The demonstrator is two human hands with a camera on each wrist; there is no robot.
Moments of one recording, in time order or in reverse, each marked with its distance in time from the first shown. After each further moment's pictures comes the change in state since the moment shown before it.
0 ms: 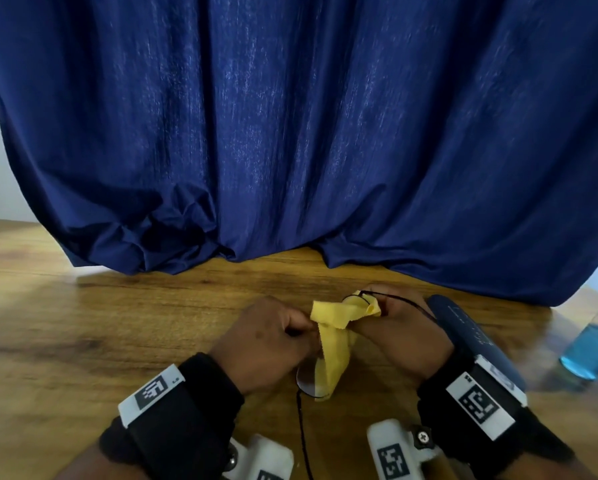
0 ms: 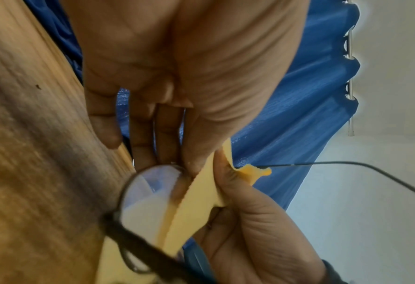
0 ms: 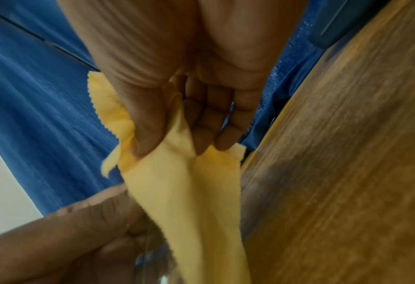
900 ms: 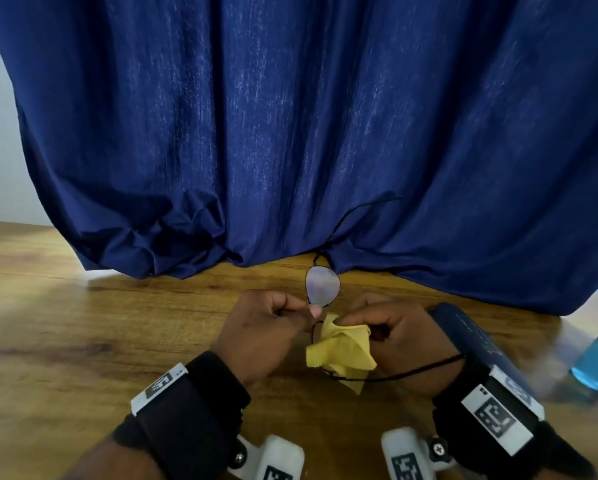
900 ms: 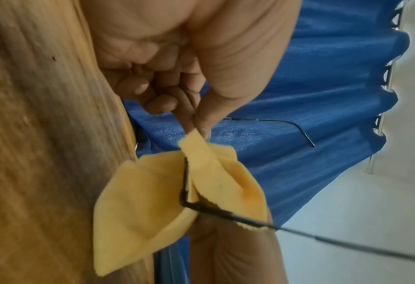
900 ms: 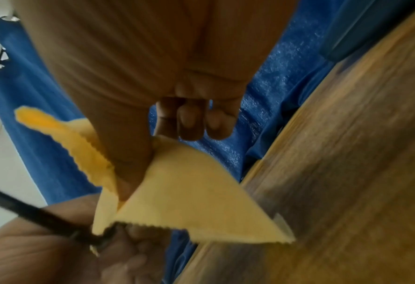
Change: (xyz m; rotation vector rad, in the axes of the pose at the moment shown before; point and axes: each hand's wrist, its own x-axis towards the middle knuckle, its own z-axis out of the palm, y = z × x) left_hand 0.005 -0.002 -0.003 -0.320 0.299 -0.114; right_hand 0.003 0.007 -0.002 -0.033 -0.147 -0.392
